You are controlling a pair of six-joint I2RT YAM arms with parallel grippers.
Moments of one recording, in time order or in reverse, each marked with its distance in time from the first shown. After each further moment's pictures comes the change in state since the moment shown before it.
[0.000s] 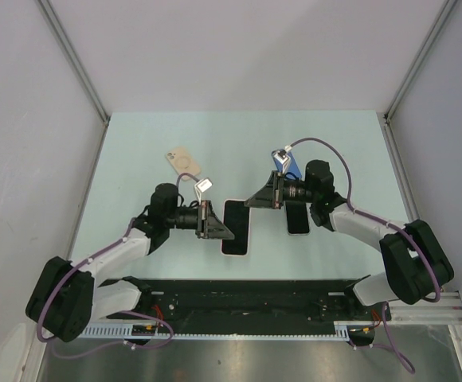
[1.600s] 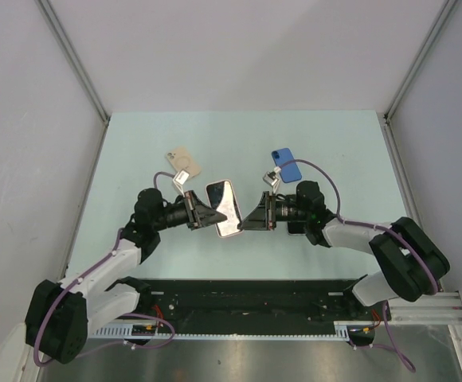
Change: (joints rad) left arm 0.088 -0.140 -0.074 0.123 -0.217 -0.209; right arm 0.123 0.027 -0.158 0.179 0.039 0.176
